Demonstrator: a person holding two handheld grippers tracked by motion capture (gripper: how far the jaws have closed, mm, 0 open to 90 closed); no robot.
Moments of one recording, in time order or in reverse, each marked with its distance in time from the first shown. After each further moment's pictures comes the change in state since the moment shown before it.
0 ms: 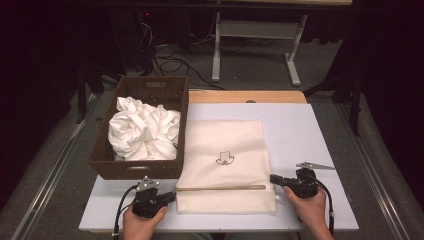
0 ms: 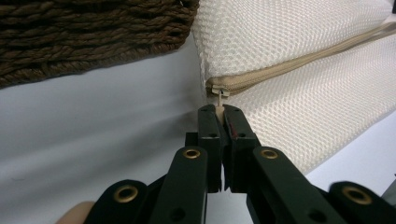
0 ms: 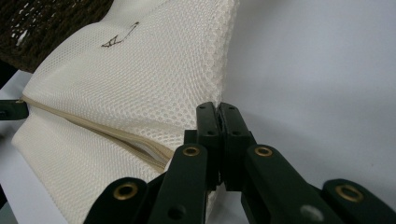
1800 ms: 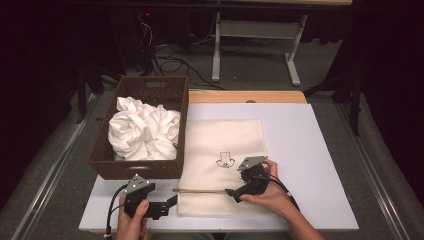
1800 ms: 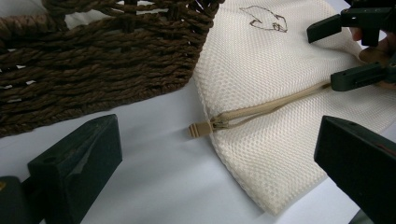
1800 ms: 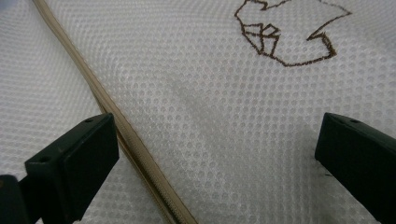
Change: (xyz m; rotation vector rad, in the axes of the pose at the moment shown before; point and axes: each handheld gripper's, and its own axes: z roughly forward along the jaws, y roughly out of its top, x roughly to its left) left arm 0.005 0.004 -0.023 -0.118 -0.015 0.036; right arm 0.091 0.024 0.092 0.257 0.015 -0.586
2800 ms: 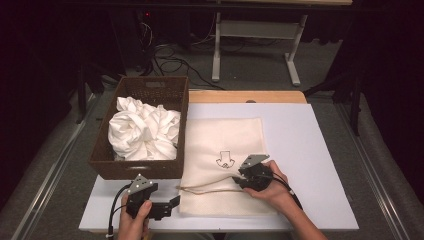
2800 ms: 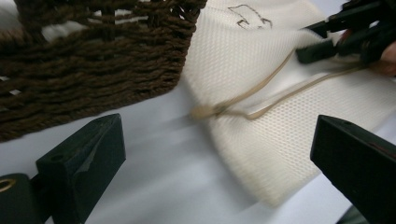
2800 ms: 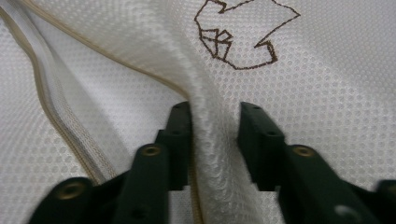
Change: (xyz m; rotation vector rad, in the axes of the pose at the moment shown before) left arm -0.016 0.007 -0.003 0.019 0.042 0.052; right arm -0.010 -0.001 -0.004 0.011 -0.104 -0.028
